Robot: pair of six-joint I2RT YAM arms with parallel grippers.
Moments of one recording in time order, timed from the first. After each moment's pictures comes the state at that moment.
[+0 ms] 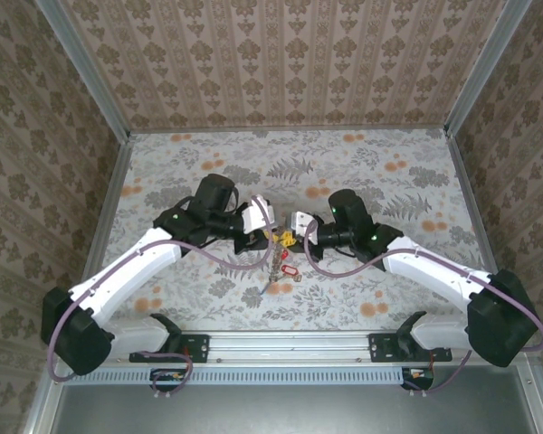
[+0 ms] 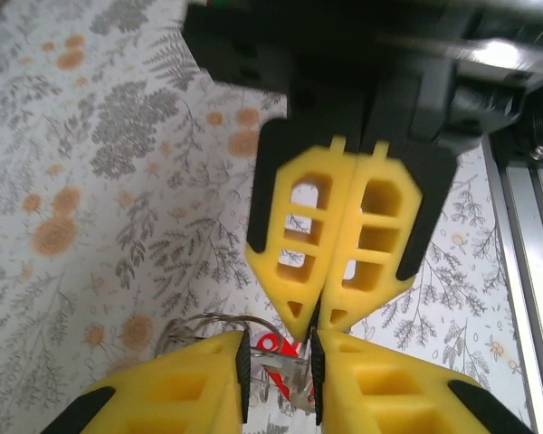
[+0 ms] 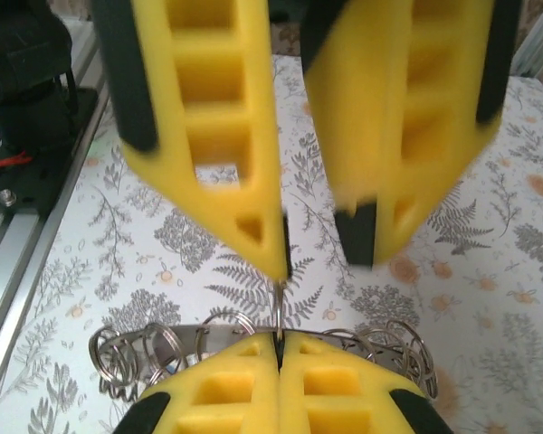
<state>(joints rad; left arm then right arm) -0.69 1.20 1.01 -0.54 0.63 0.57 0.63 1.26 0.76 -0.01 -0.65 -0.50</state>
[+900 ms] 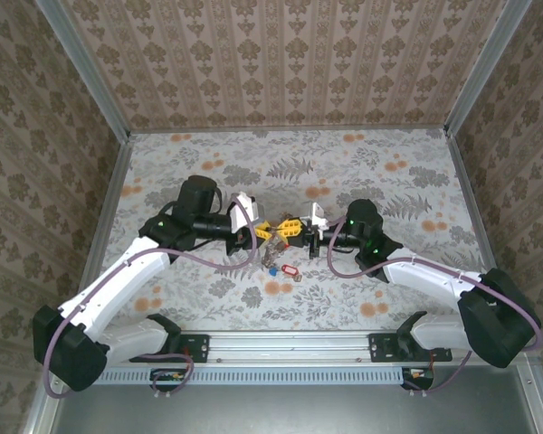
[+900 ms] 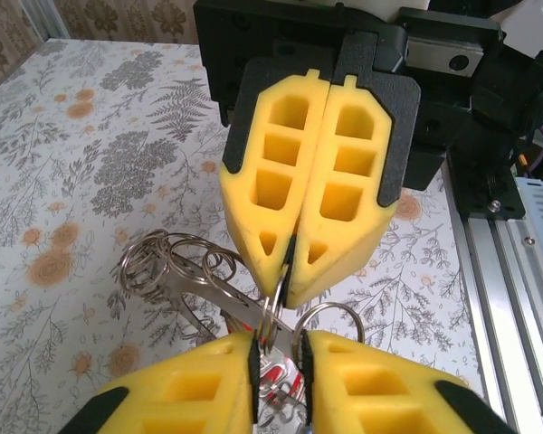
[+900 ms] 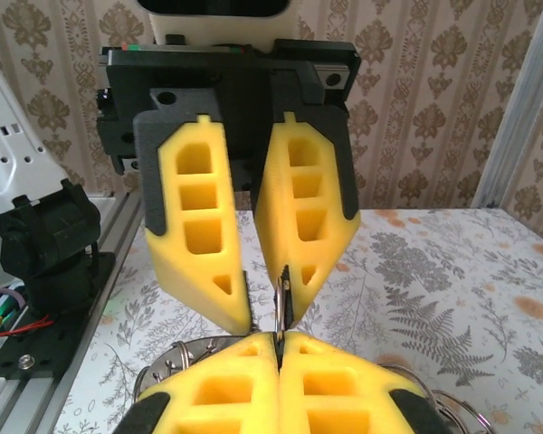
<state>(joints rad) -0.61 1.12 0.95 -0.47 0.78 0.51 0.61 1.26 0.59 0.63 -0.76 -0.14</state>
